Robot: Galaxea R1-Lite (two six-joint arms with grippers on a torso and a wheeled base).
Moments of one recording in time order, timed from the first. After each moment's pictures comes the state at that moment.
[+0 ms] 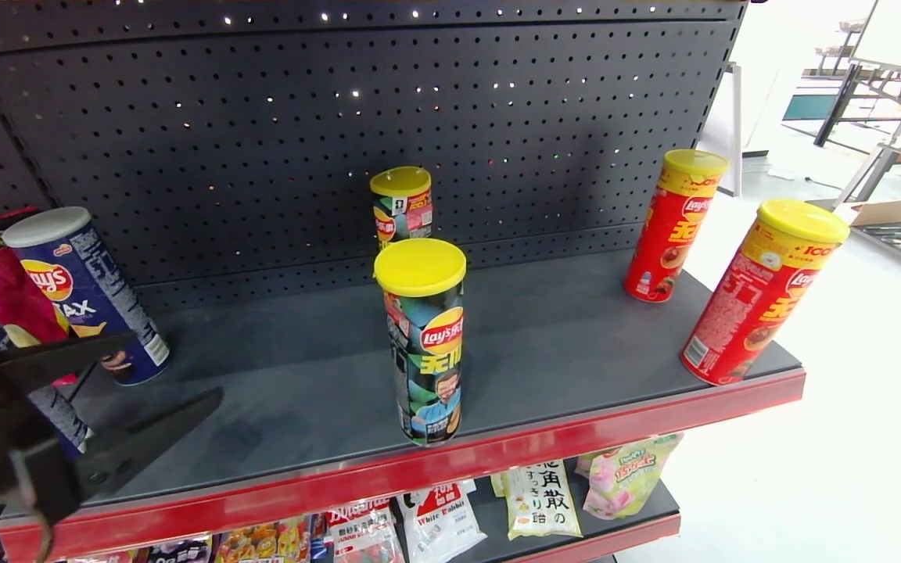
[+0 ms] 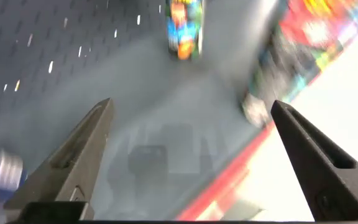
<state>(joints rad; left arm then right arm) -0.31 0.95 -0.53 -0.18 -0.18 0.08 0.00 0.00 0.00 0.00 0.02 0.00</state>
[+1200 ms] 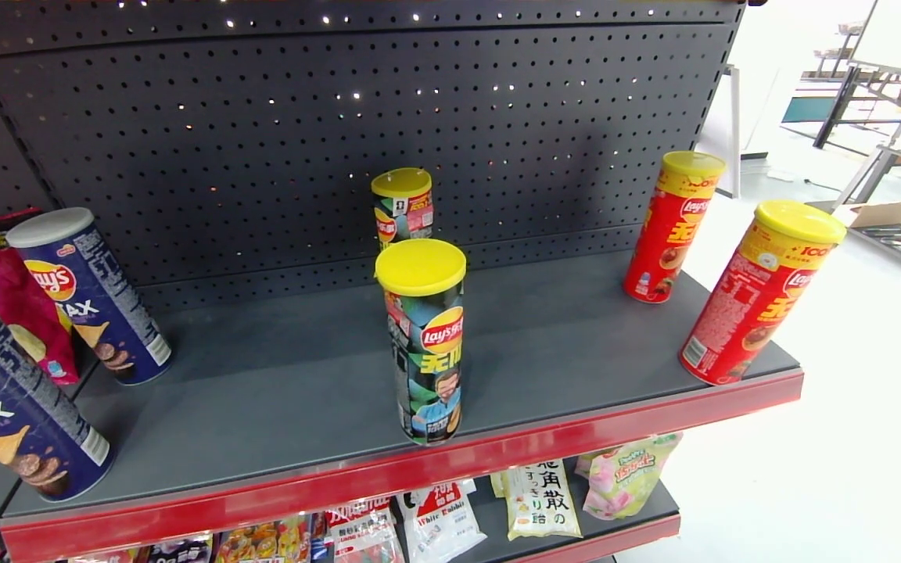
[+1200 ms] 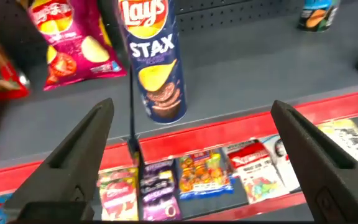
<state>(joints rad) -0.21 0.16 -0.36 0.26 0.26 0.10 0.00 0.00 0.00 0.01 0.03 -0.01</state>
